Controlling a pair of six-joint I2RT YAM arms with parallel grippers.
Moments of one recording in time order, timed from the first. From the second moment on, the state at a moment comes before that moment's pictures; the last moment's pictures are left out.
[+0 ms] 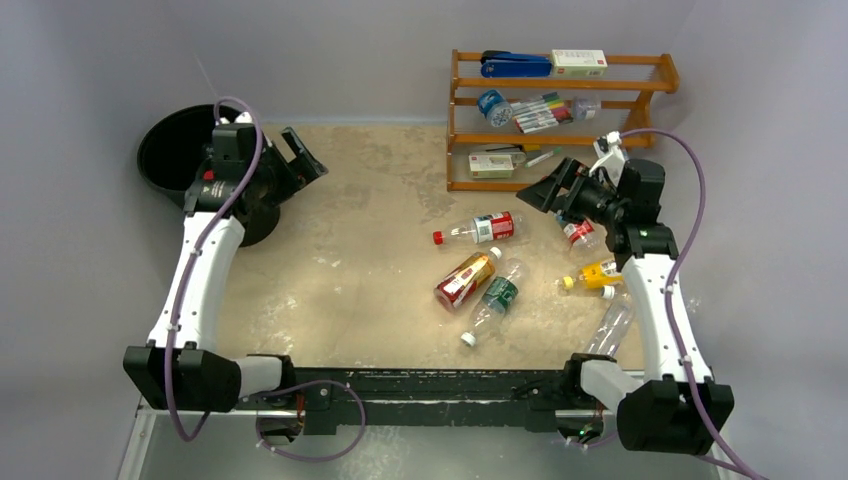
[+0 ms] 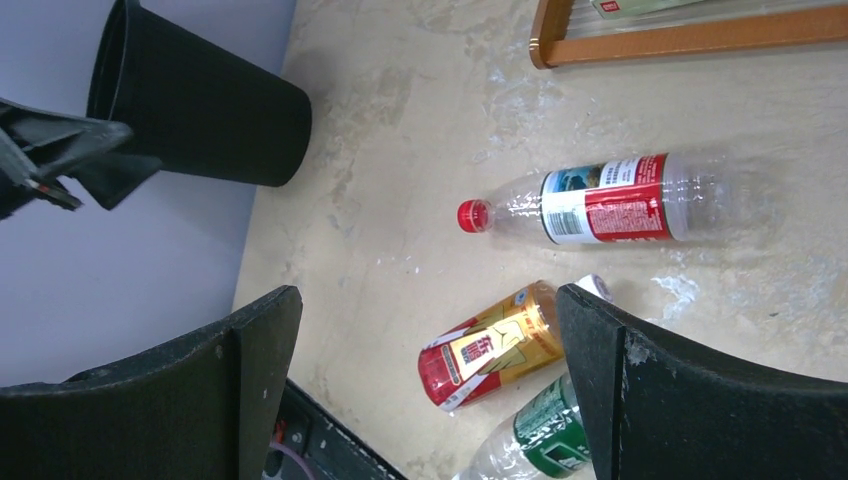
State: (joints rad) left arm -0.03 1.26 1.37 -0.73 0.15 -0.62; right arm -0.08 1.07 1.01 -0.40 -0.66 0.50
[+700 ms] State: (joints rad) left arm -0.34 1.33 1.35 -0.72 0.13 -0.57; right arm 0.18 1.24 1.06 -0.26 -0.58 0.57
